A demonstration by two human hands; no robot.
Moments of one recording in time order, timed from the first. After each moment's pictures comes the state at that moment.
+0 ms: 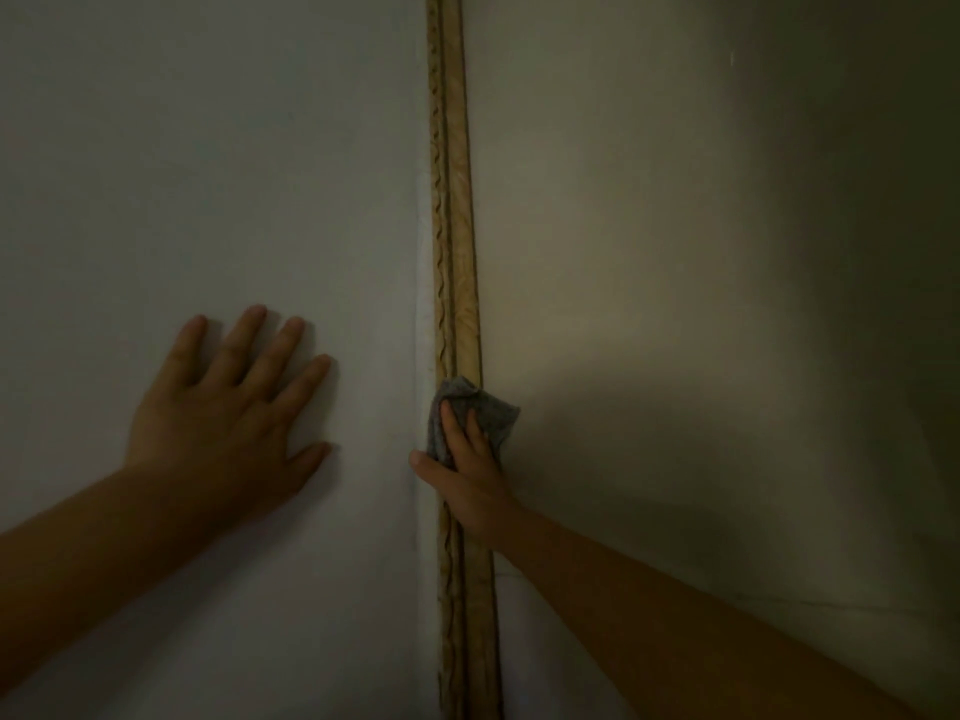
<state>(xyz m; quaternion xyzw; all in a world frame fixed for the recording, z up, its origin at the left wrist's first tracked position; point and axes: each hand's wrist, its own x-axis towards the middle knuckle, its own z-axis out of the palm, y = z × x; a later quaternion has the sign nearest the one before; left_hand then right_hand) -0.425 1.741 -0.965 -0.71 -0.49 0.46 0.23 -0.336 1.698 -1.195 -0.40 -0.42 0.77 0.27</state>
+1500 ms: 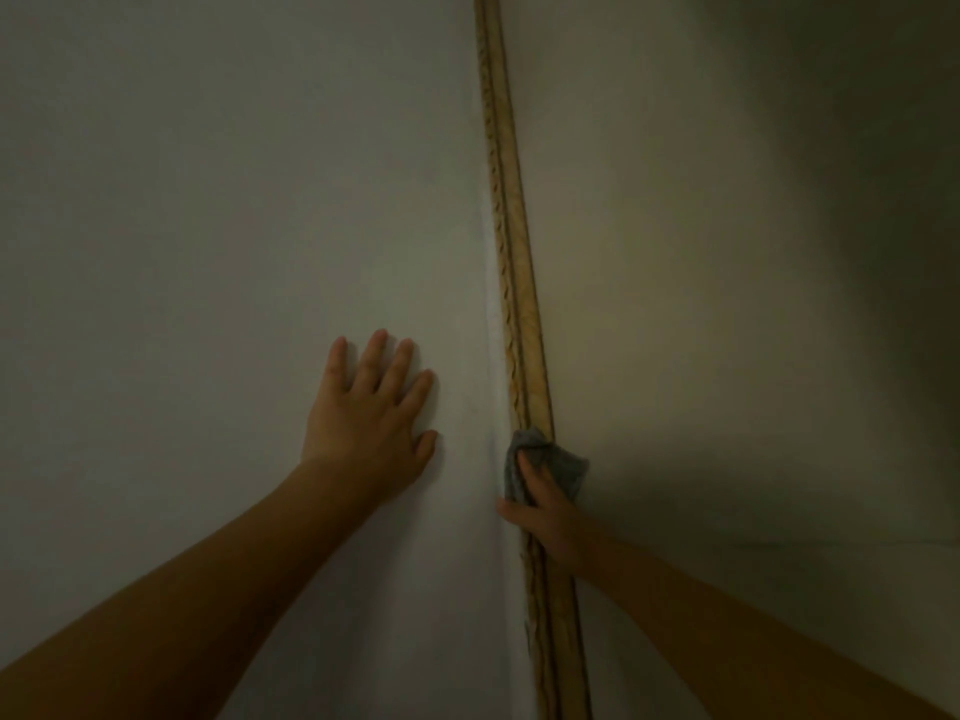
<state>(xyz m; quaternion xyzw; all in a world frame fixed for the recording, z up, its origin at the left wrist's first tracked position) -0.408 1.702 -0.971 -0.66 -0.47 0.52 0.26 -0.344 1.631 -1.207 -0.35 -0.39 0.81 0.26</state>
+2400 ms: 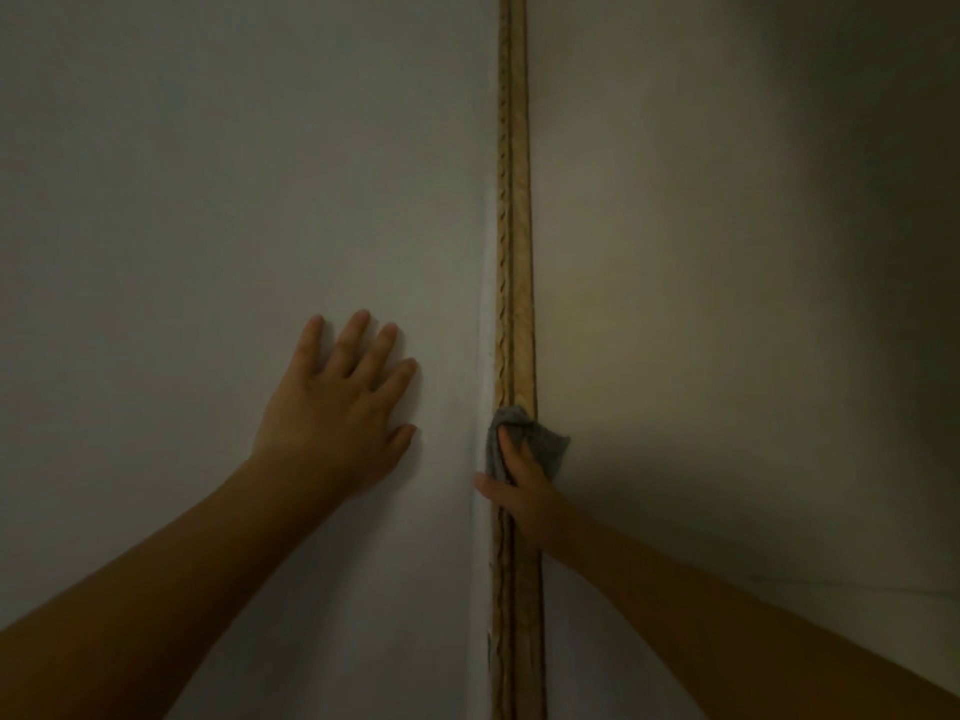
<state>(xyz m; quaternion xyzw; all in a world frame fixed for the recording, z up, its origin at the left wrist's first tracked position) -0.413 1.699 -0.974 -0.66 -0.48 0.51 0.27 -0.343 1.658 -1.219 -0.34 -0.44 0.78 0.27</state>
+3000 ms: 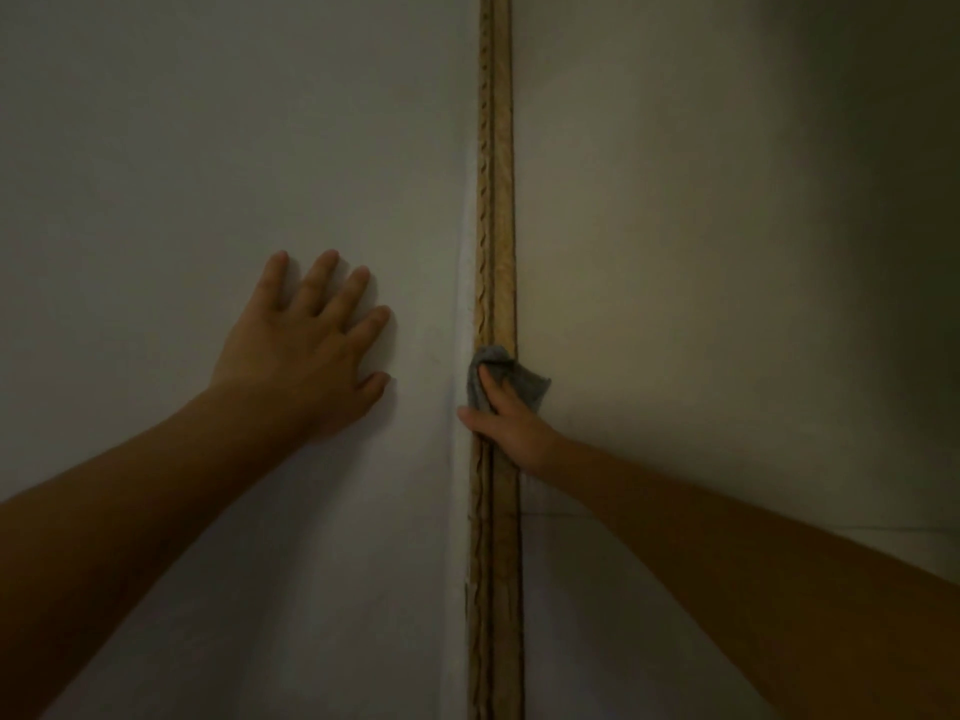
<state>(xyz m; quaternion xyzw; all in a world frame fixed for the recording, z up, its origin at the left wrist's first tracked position) -0.410 1.701 -0.971 -0.65 -0.47 0.52 0.27 -0.329 1.681 -1.213 -0.34 -0.45 0.78 0.28</state>
